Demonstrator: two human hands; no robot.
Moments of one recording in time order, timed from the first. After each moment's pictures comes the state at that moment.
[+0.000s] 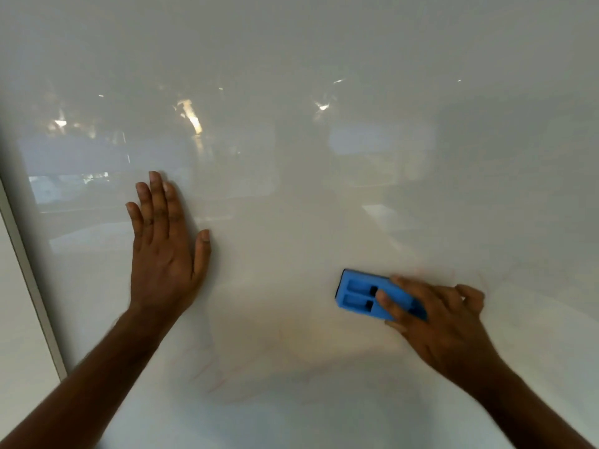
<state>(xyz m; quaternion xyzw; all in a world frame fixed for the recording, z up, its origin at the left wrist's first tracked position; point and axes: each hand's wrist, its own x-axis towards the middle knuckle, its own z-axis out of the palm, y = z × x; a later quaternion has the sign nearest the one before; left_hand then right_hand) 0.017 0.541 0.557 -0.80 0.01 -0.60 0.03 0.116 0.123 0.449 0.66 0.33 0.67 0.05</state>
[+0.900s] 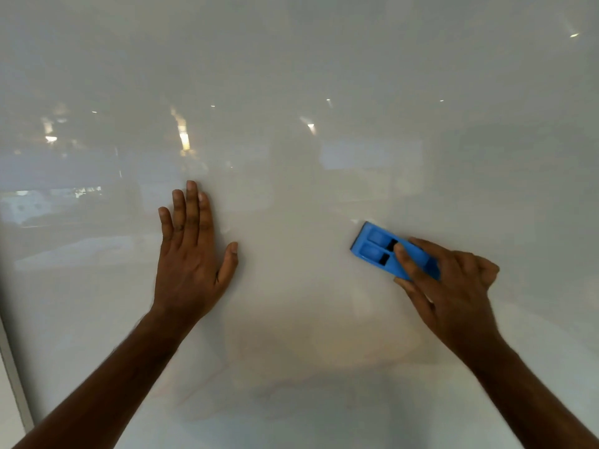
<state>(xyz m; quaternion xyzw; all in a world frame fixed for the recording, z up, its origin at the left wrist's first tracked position) 0.047 0.460 0.569 -0.79 0.04 -0.60 0.06 0.138 0.057 0.507 0.69 0.24 0.68 -0.02</state>
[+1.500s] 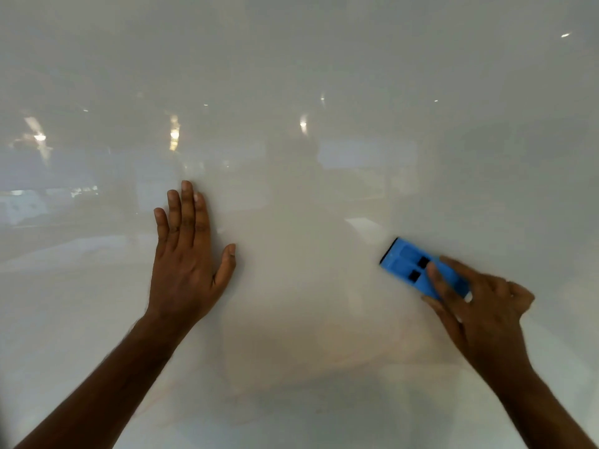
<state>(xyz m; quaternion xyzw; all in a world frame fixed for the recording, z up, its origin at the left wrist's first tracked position) 0.062 0.410 0.566 -0.79 0.05 -0.60 0.06 0.158 -0.028 0.470 0.71 0.22 0.66 -0.01</state>
